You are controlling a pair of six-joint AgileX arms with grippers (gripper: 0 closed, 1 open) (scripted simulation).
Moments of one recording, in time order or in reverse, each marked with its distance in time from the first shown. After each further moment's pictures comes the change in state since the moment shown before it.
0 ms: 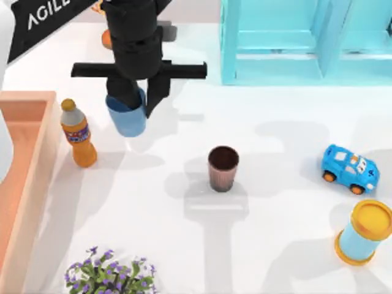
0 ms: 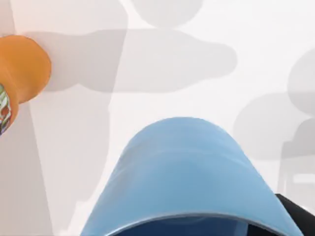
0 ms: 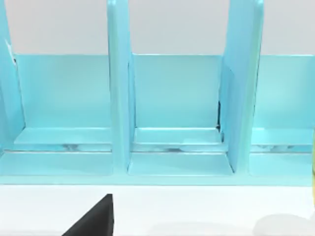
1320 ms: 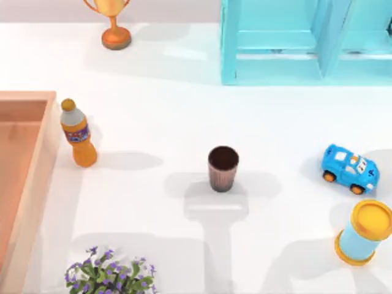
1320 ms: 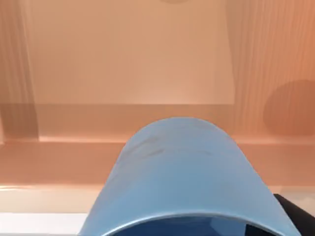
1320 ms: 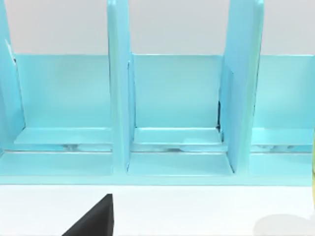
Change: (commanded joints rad) left arm 0.743 -0.829 -0.877 0.073 -0.034 0.701; right arm 0.000 0.000 0.000 0.000 0.000 0.000
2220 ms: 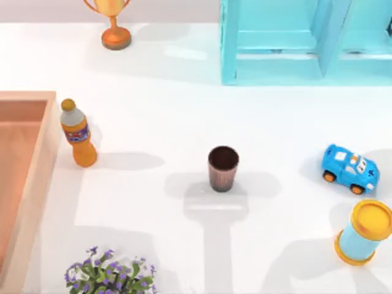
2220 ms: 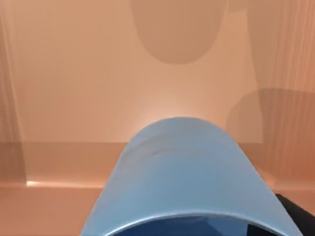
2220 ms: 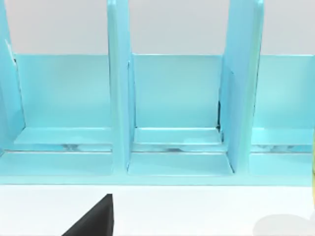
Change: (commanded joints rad) left arm 0.036 0.021 -0.199 0.229 0.001 0.039; right arm 0.000 0.000 0.000 0.000 0.000 0.000
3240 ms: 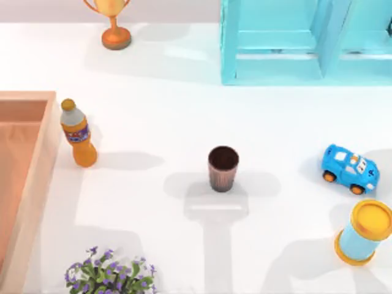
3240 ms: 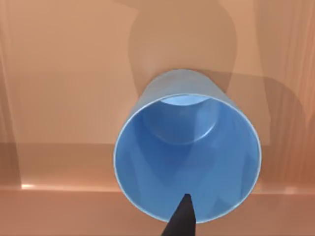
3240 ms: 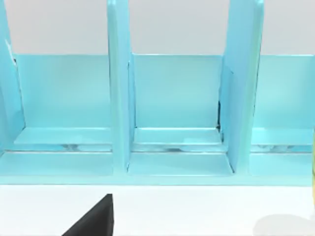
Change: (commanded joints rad) left arm 0.011 0.009 -0.032 0.032 0.000 0.008; right arm 0.000 0.000 0.000 0.000 0.000 0.000
